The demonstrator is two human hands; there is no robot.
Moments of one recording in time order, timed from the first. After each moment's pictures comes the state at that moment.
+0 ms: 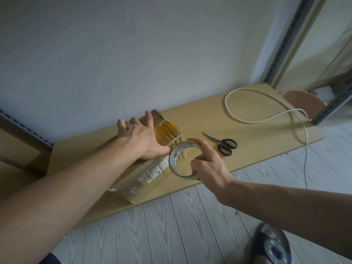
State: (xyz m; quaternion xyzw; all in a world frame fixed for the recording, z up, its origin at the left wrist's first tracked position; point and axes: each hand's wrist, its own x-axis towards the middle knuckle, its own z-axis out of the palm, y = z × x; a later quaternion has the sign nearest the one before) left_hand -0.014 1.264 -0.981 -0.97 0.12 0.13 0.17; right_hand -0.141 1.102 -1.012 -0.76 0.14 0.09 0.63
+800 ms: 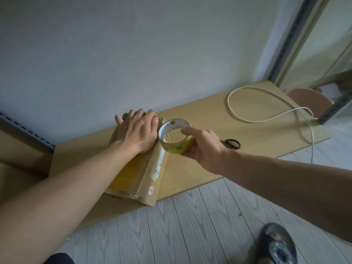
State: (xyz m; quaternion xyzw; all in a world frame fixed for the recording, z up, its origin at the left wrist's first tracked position) left_hand 0.014 1.281 -1.005 -0.98 0.18 -0.06 -0.02; right_hand -0.072 1.103 -1.006 -0.48 0.26 0.13 0.82
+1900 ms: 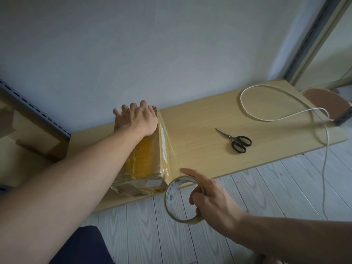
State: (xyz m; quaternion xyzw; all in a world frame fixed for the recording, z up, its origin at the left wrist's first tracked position) left_hand 0.029 1.298 -0.998 -1.00 -0.01 0.02 0.05; right_hand -0.196 1.139 -1.004 -0.80 0.06 0.20 0.56
